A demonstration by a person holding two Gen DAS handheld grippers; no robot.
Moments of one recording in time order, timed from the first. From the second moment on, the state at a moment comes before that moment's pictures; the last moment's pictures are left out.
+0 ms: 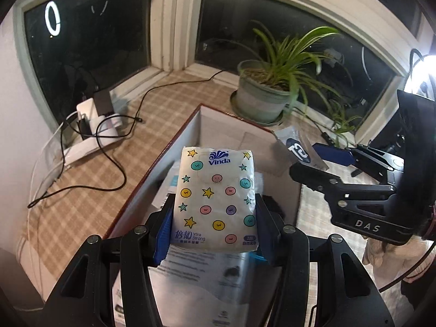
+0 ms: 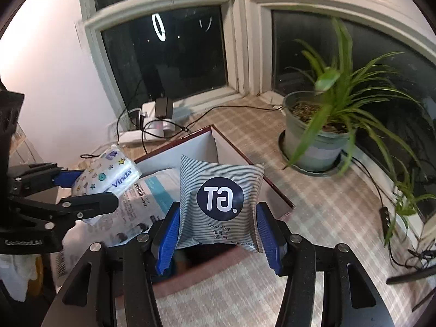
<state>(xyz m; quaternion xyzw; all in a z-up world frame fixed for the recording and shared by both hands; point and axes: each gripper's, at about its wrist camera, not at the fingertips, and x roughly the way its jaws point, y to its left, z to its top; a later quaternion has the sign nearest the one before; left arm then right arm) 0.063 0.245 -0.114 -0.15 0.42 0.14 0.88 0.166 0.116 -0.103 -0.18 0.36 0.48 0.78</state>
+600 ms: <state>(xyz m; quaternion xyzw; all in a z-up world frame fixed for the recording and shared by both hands) 0.080 0.261 -0.131 -0.16 0.44 0.16 0.87 0.188 0.149 -0.131 -0.18 0.39 0.47 0.77</state>
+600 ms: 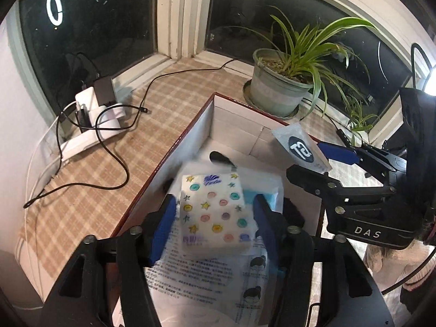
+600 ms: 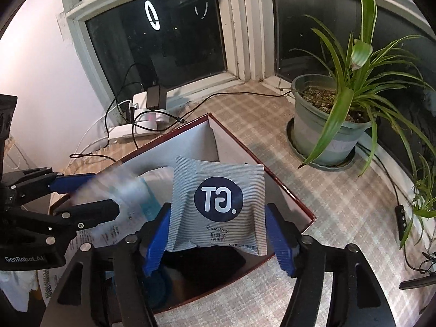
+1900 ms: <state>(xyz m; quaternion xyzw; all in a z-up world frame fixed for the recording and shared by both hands) 0.008 0.226 -0.074 -0.15 0.37 0.18 0.90 0.134 0.111 -0.088 -0.15 0.37 0.48 0.78</state>
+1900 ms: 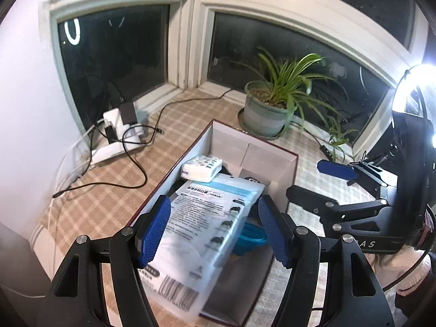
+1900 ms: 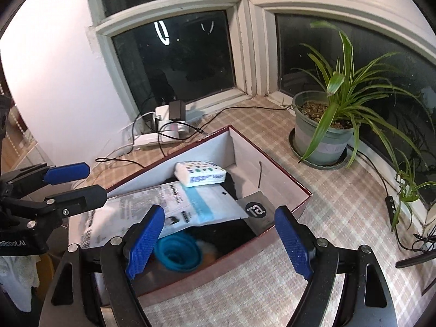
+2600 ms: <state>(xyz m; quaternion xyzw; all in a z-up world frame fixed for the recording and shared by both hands) -0.052 0.132 -0.028 -0.11 0.29 0.16 0.94 0.065 0.004 -0.036 -0.12 0.31 0.48 0.81</state>
